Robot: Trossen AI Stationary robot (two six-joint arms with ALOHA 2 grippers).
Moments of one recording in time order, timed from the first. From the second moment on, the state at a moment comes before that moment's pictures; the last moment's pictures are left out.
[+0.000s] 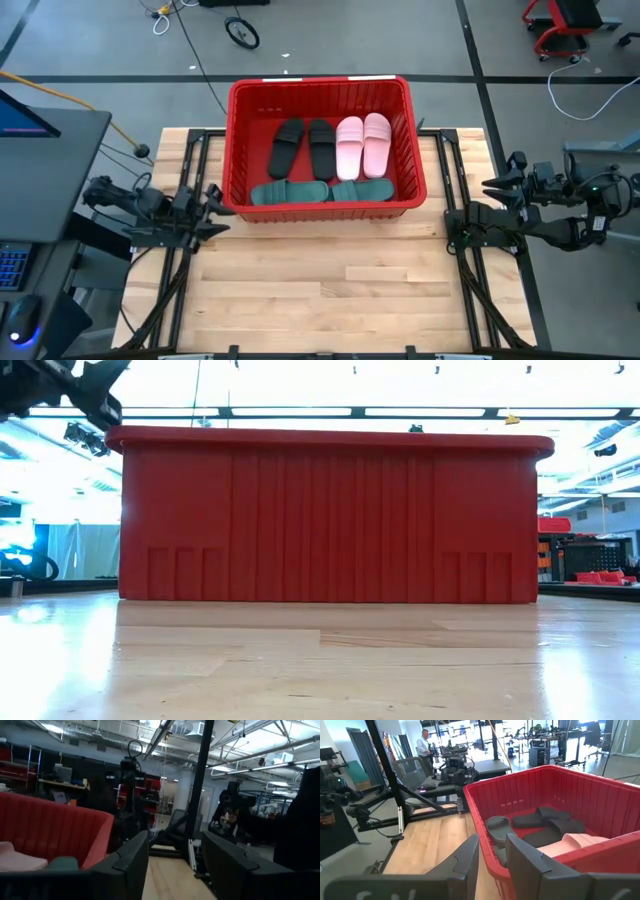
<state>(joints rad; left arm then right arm) -0.36 0.00 0.08 0.24 -0.22 -0.15 -0.23 0.02 1.00 -1.06 -0.12 0.16</state>
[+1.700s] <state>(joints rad) -0.36 0.00 0.02 0.33 -0.22 -0.11 -0.23 0.00 0.17 0.10 -0.45 0.53</state>
